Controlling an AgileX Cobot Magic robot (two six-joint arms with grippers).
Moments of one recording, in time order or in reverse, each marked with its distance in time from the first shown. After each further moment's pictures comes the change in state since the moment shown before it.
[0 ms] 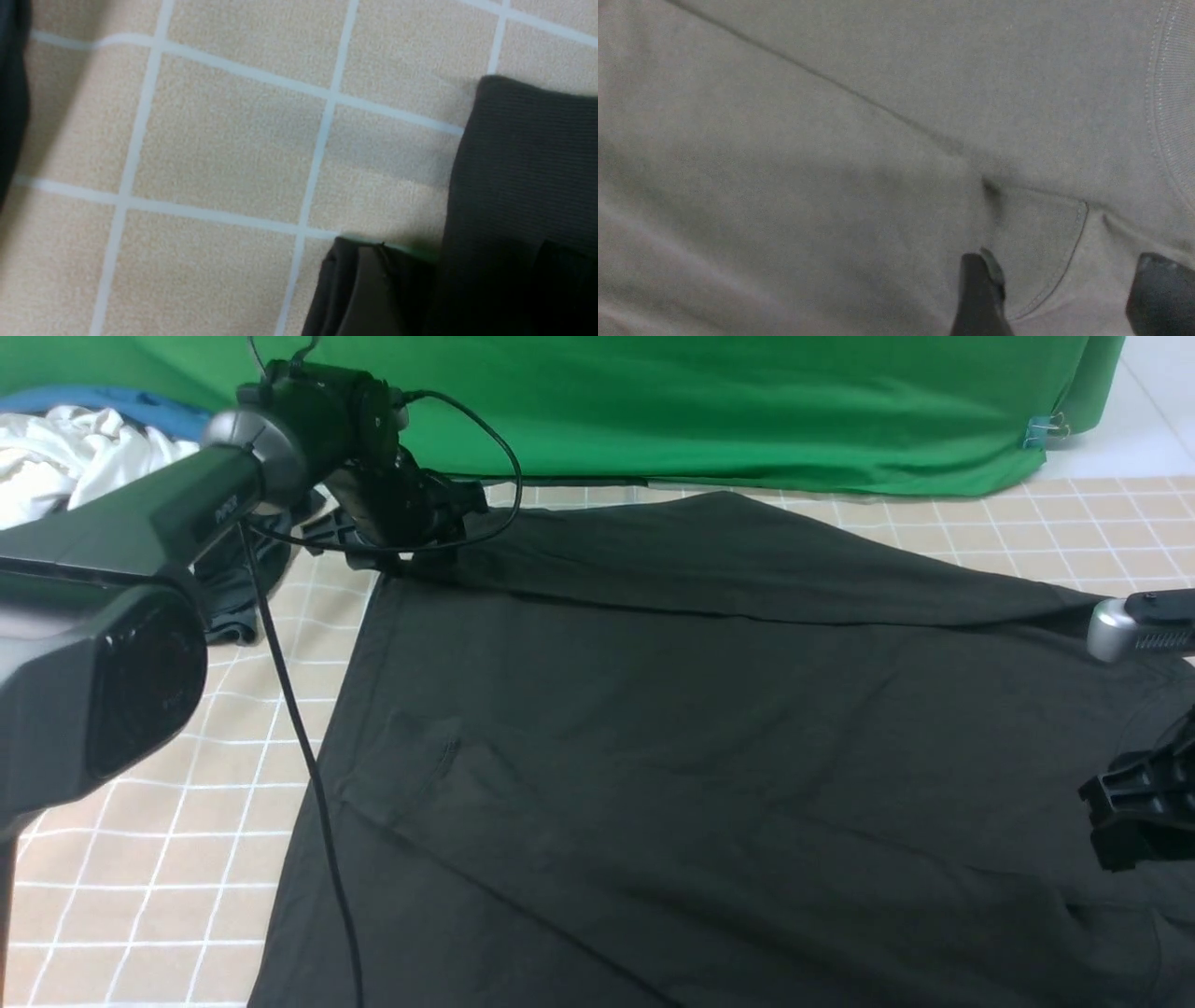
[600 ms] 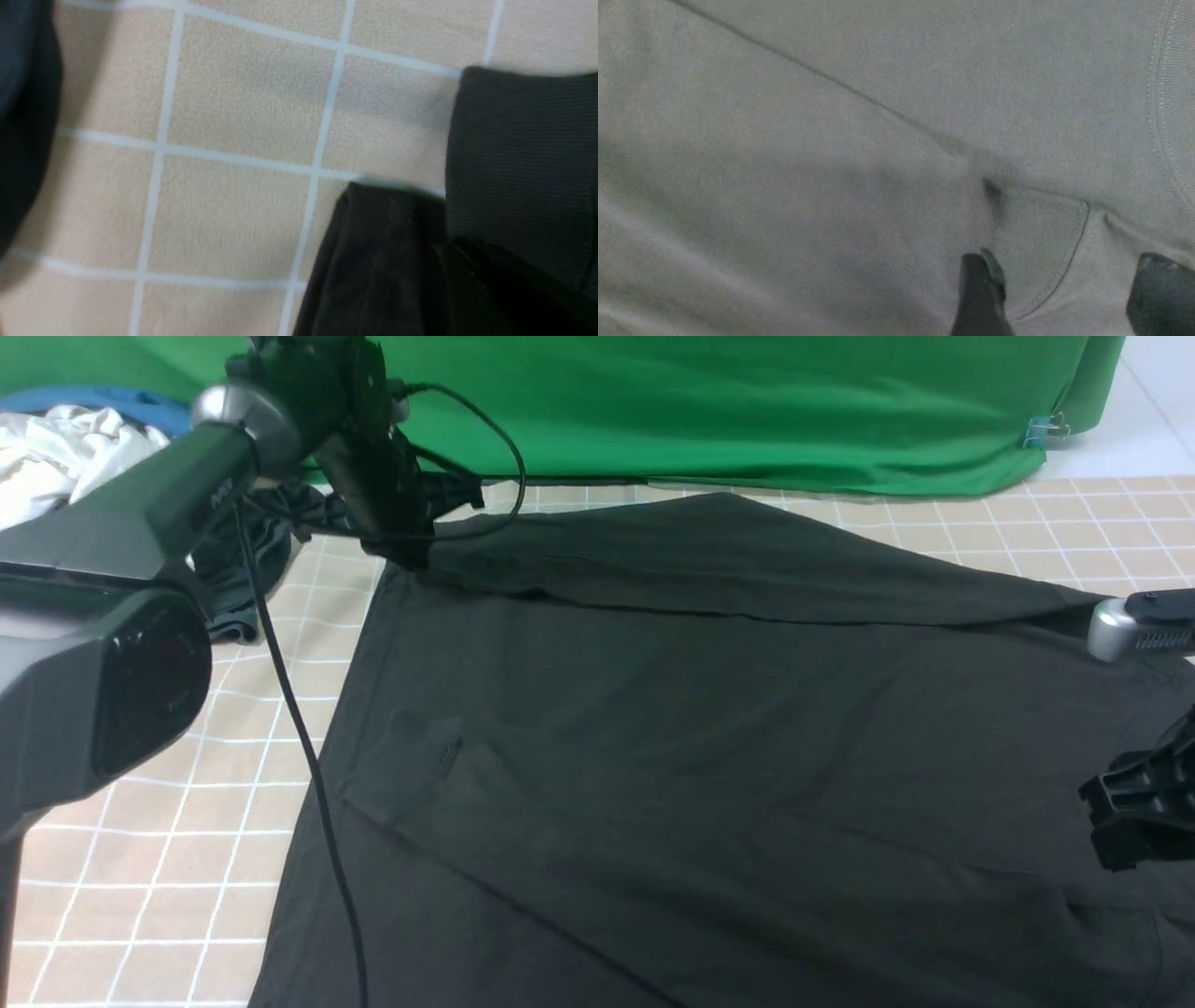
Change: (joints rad) right arm 0.000 0.000 0.000 0.000 -0.001 0.000; left arm 0.001 0.002 -0.147 -0.023 0.256 0.079
